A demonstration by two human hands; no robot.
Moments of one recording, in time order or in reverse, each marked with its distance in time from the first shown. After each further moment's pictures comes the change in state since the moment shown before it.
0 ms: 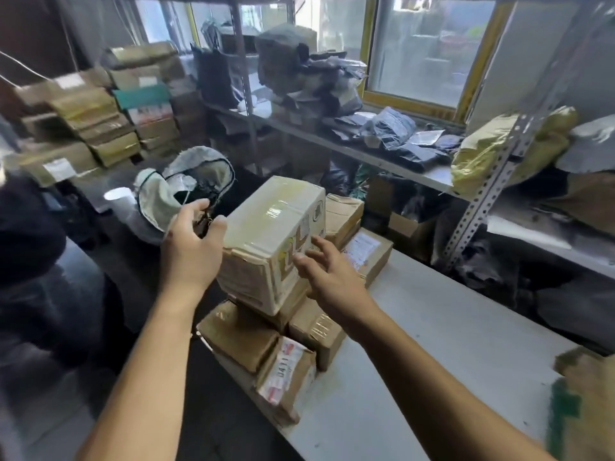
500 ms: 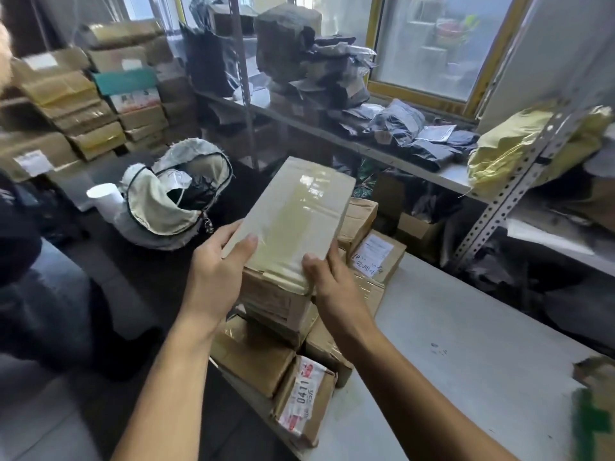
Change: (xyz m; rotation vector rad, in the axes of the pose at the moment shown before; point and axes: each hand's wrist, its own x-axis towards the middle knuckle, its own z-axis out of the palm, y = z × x) left_hand 0.021 -0.030 0.014 -0.557 -0.337 -0.110; right_hand 0.037 0.000 0.050 0.161 0.097 -0.055
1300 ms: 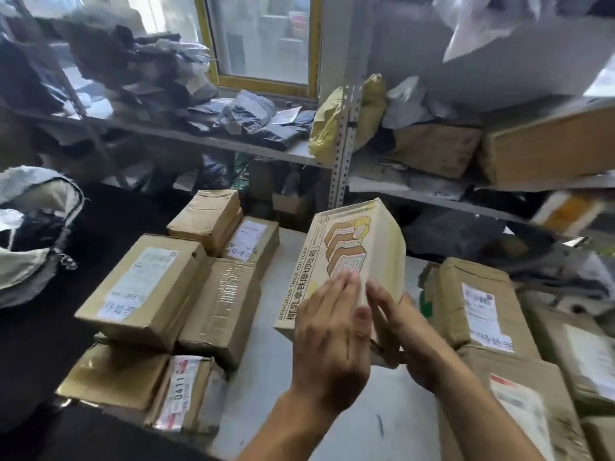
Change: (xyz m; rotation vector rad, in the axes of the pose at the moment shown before) left_hand -0.212 0.004 0.268 0.533 -0.501 0.454; right_hand -0.189 0.019 -0.241 0.076 0.546 0.517
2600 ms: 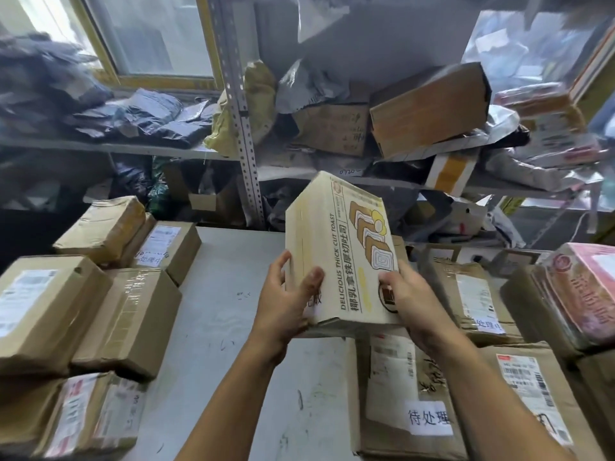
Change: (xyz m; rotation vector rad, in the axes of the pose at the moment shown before) left_hand 0.028 0.057 0.111 -0.839 -0.273 -0.665; right_hand -0.003 0.037 -0.194 0.030 0.206 -0.277
